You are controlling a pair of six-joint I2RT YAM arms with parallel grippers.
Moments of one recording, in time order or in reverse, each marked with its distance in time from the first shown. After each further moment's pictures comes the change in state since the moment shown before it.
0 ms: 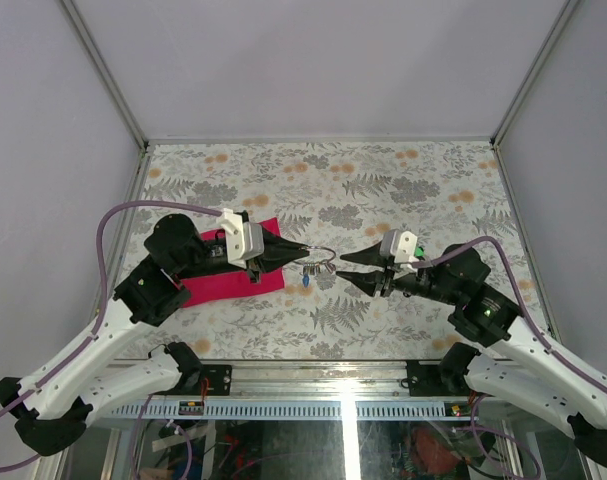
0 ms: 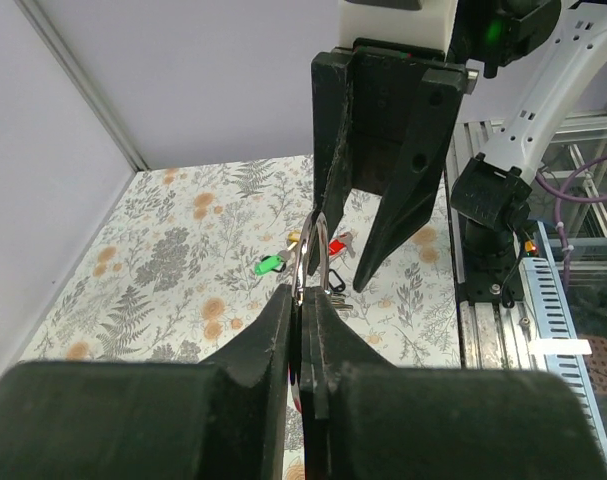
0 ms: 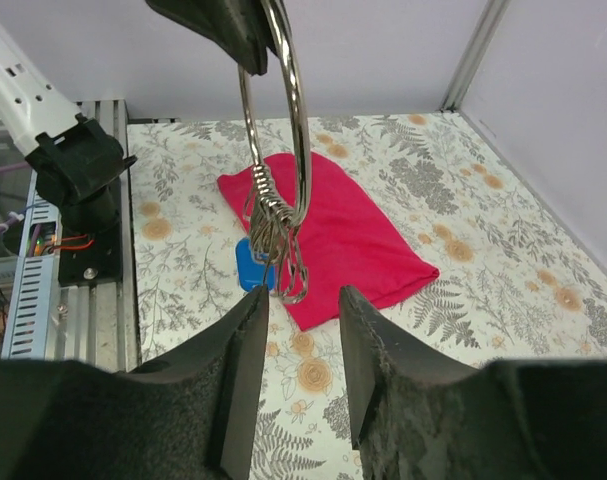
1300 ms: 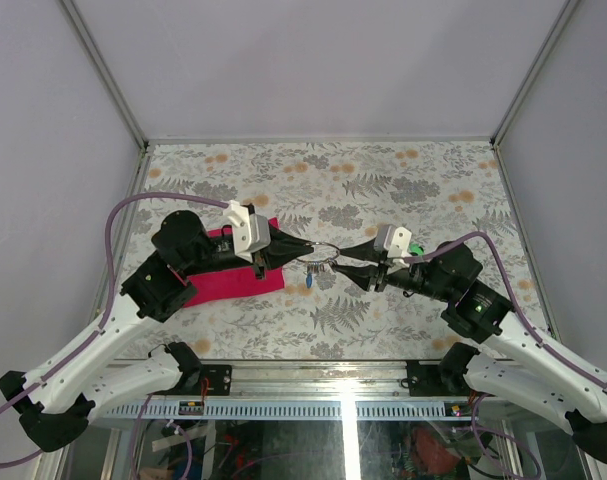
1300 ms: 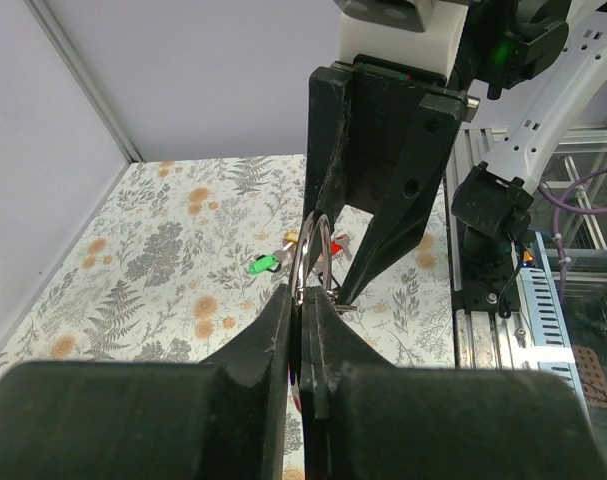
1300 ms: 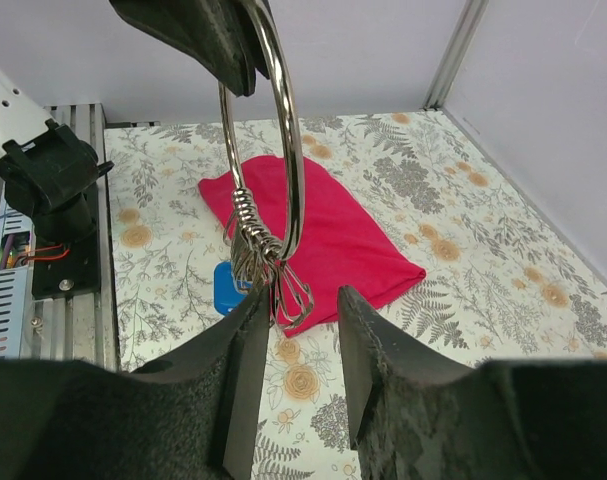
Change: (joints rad) left arm 0.000 0.036 0.000 0.034 -0.022 -0.049; right arm 0.000 0.057 -0.010 0.076 0.042 -0.001
